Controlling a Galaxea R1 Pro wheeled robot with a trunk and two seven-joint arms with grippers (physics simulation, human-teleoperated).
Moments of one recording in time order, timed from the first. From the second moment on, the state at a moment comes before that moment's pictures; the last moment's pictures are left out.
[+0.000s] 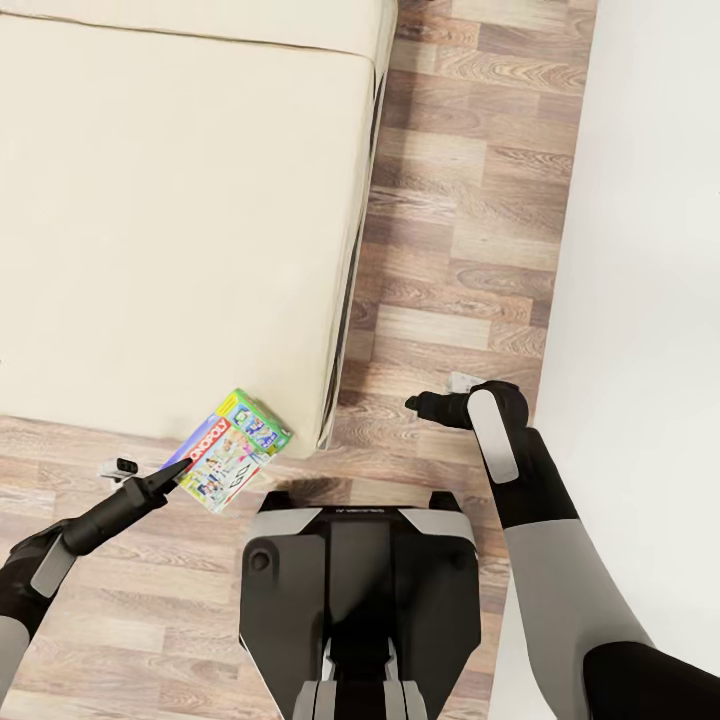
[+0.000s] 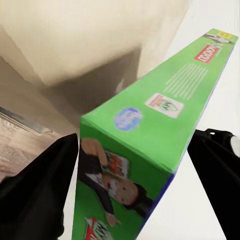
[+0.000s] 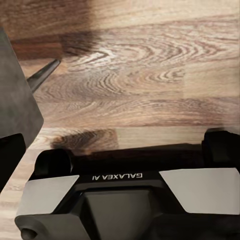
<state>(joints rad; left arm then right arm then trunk) -0.68 0.38 0.26 -0.59 0.54 0.54 -1.45 -0.91 0.13 0.03 -1.25 -0.54 1.05 -0.41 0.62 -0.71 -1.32</state>
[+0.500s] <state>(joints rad) -0.68 0.39 0.26 -0.59 0.54 0.54 -1.46 -0.91 0.13 0.04 -1.25 -0.53 1.04 -0.41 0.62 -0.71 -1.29</state>
